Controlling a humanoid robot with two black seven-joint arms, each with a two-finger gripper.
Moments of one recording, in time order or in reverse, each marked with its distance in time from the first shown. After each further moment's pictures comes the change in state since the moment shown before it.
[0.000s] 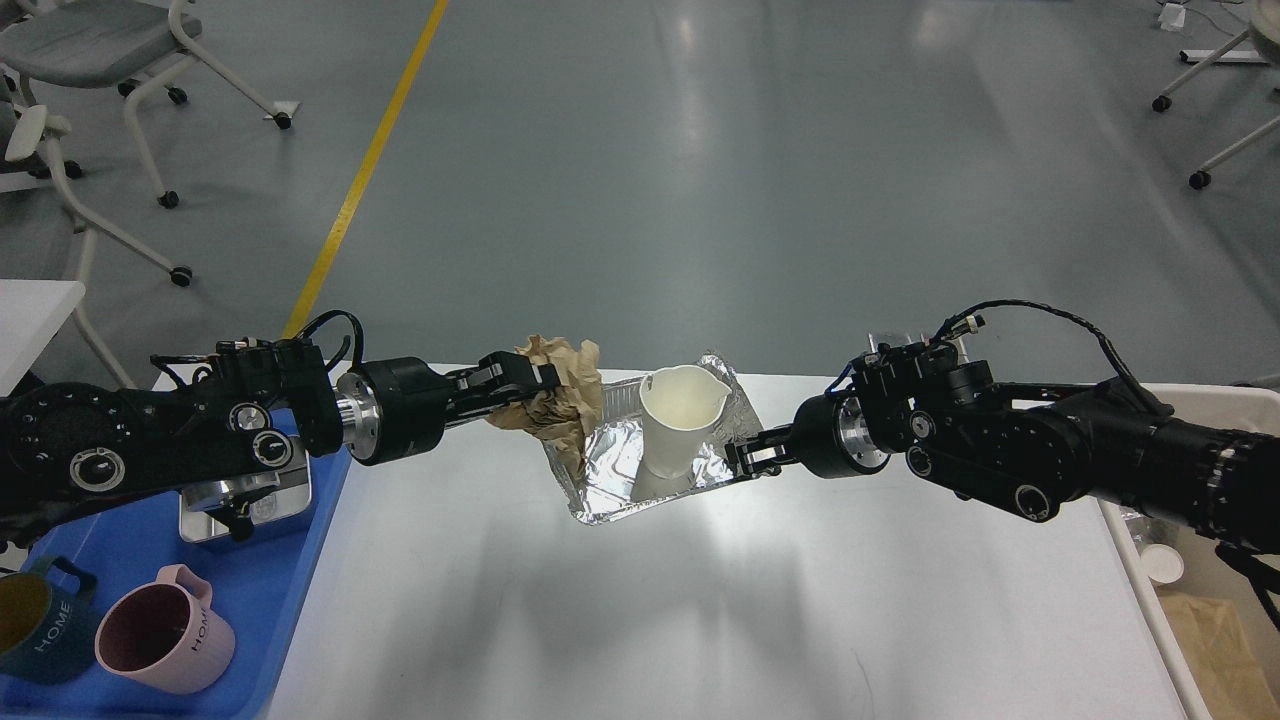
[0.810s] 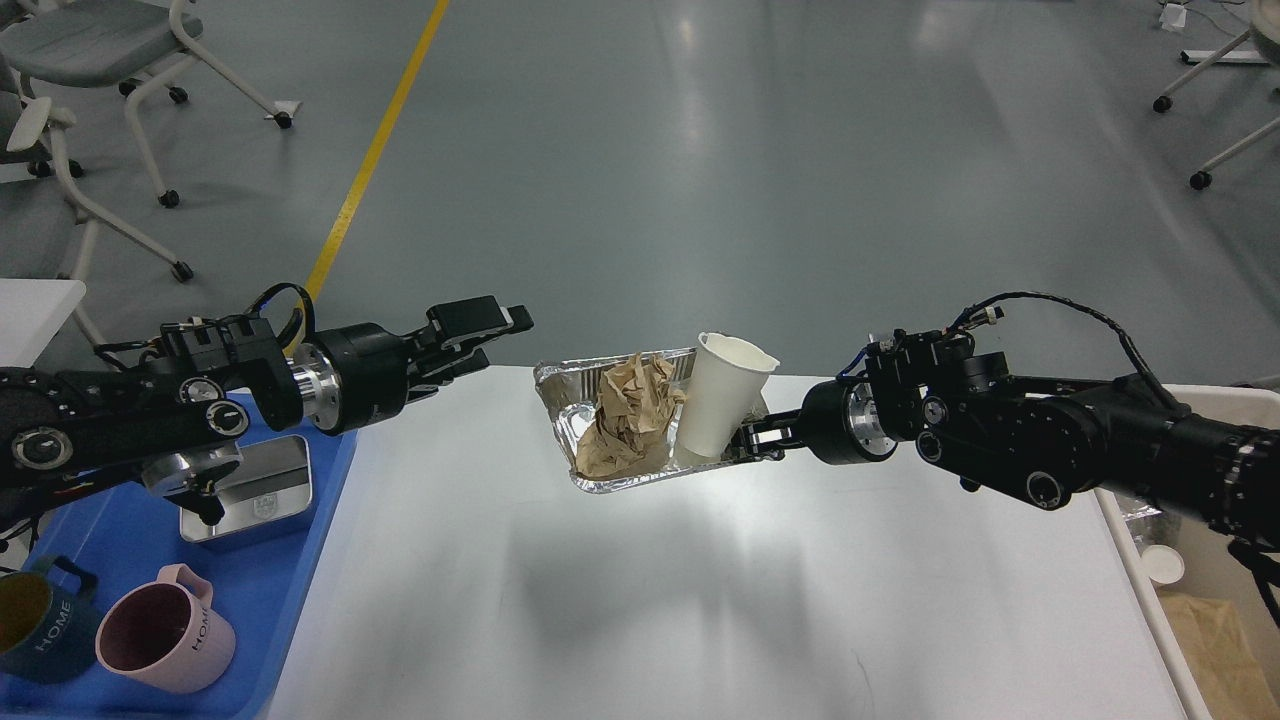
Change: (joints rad) left arm 0.029 0.130 -0.080 -0.001 -0.064 -0.001 -0.011; right arm -0.001 -0.044 0.037 0.001 0.049 0.001 0.000
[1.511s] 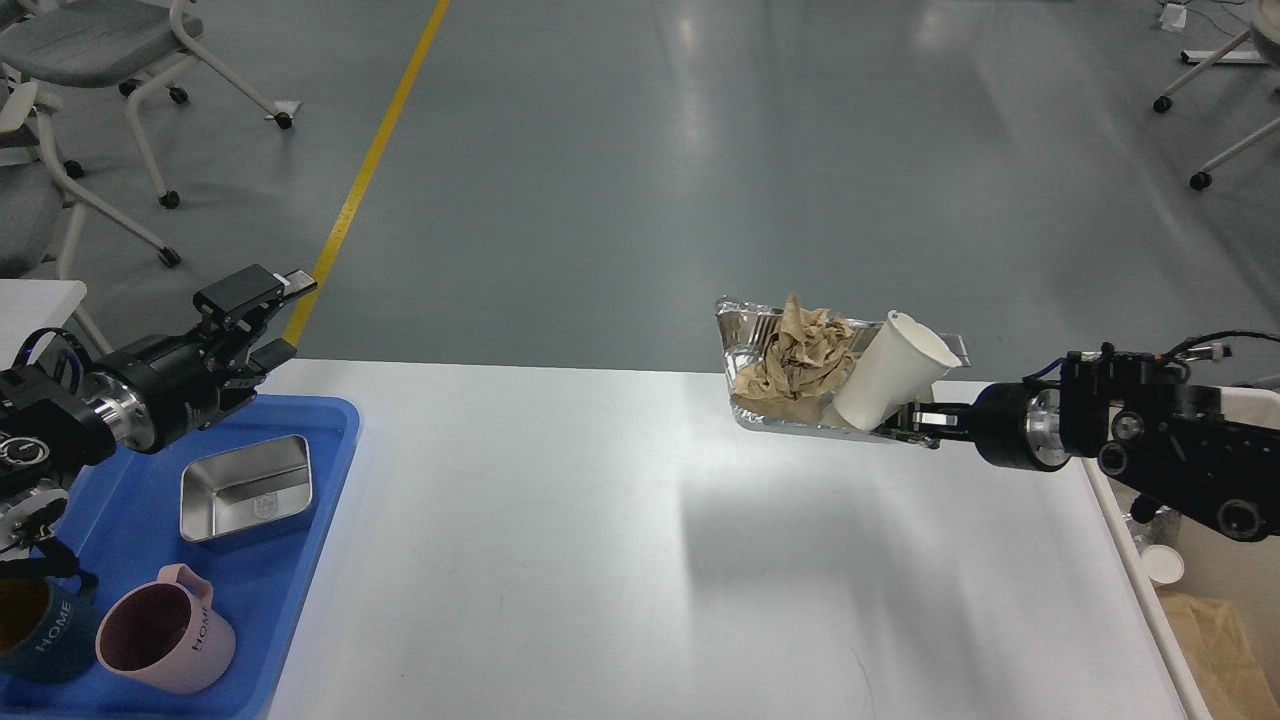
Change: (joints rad) left arm 0.494 0.218 -0.525 0.040 -0.020 0.003 -0.006; right arm -0.186 -0.355 0.211 0.095 0.009 -0.026 0.002
